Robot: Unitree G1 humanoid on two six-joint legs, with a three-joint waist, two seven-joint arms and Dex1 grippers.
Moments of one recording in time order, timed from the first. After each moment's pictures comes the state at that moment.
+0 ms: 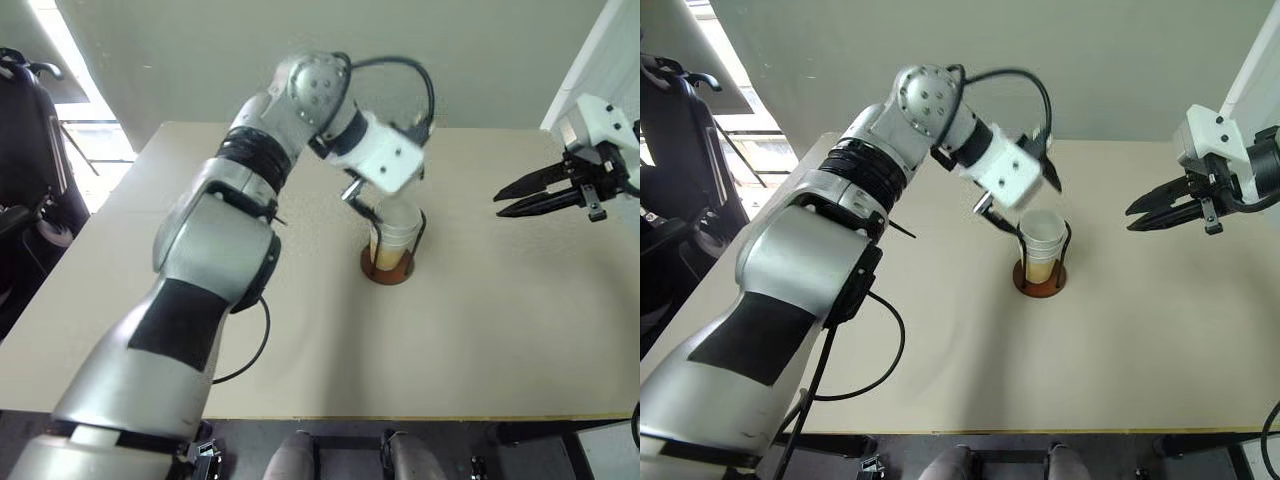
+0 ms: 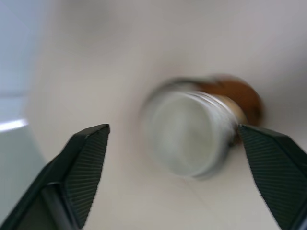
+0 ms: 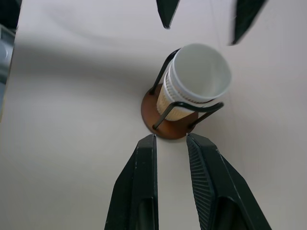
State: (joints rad) left arm -1.75 0.24 -0.24 1.34 0.24 -0.62 -1.43; right arm -1.15 -1.19 0.34 0.30 0.39 0.32 1.60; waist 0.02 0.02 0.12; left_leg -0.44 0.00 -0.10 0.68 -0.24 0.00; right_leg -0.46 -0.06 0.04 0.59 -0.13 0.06
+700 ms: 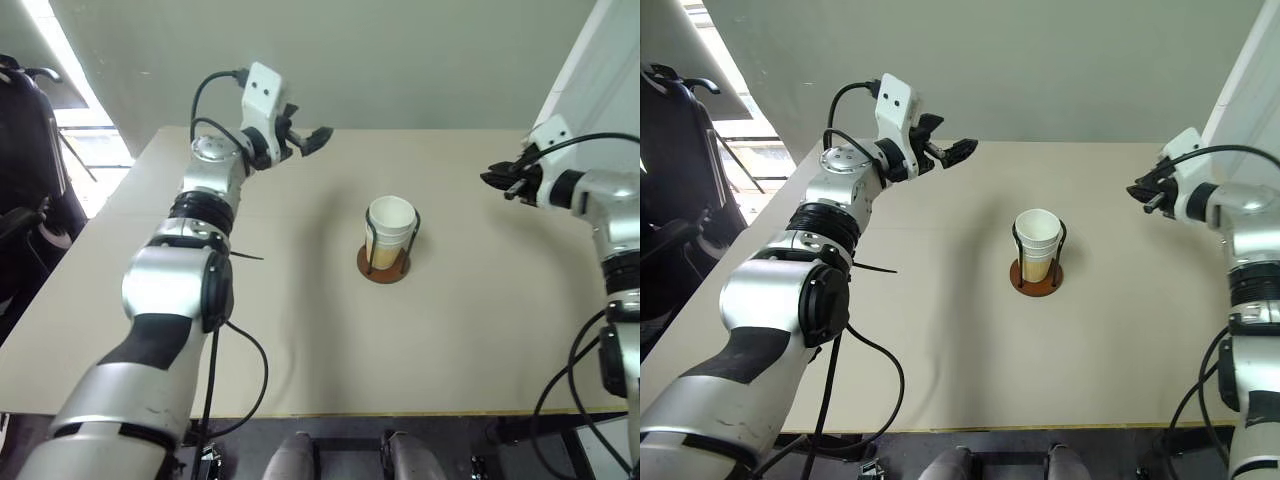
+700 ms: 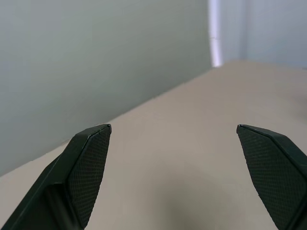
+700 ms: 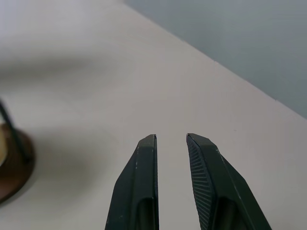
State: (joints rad) left arm -1.43 0.36 0.15 1.29 -0.02 -0.08 -0.61; right arm -1.00 -0.75 0.05 0.72 0.14 0.24 0.80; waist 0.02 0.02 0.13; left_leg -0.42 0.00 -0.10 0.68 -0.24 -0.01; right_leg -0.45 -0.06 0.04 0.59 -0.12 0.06
